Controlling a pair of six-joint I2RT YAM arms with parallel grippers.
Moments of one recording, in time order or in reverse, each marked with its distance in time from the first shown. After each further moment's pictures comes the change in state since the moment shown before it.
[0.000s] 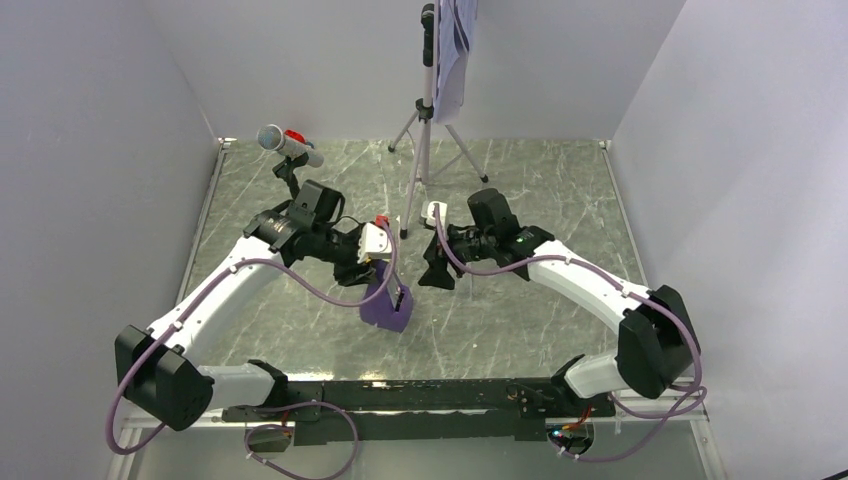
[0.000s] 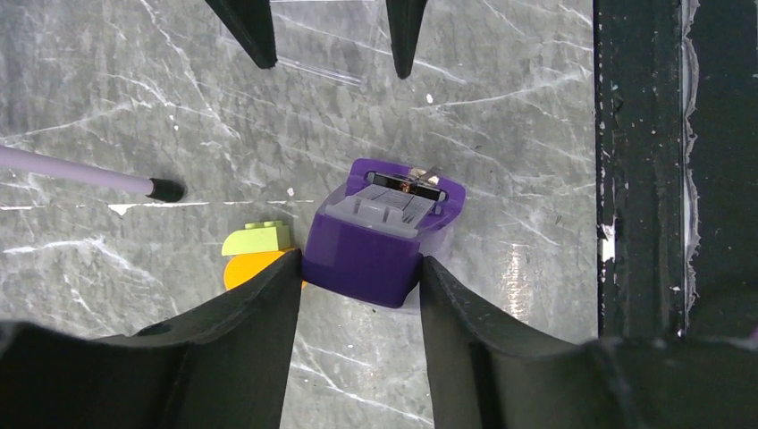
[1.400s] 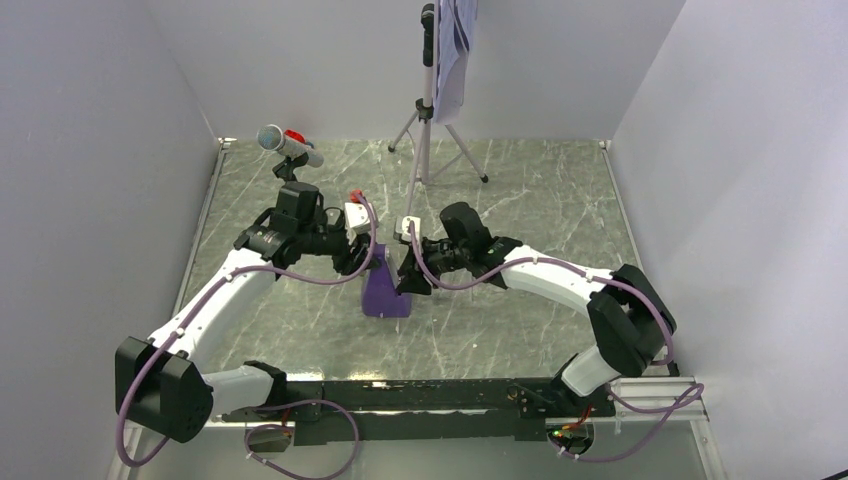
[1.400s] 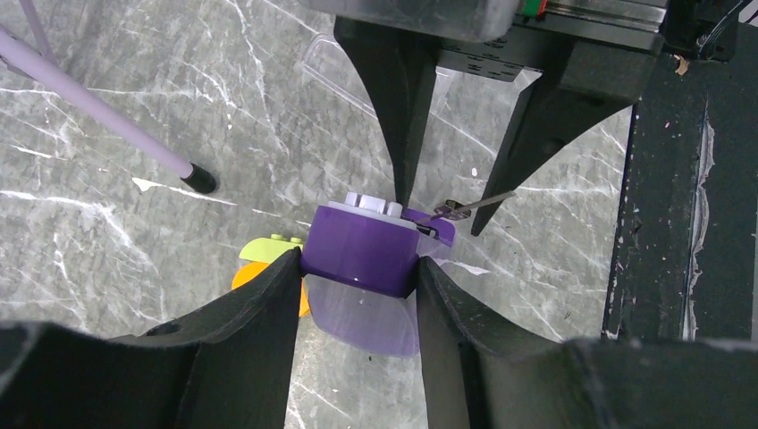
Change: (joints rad) left arm 0.132 -0.057 -0.175 0.371 0.092 -0.354; right arm 0.122 0.143 -0.050 0.269 -0.007 0.065
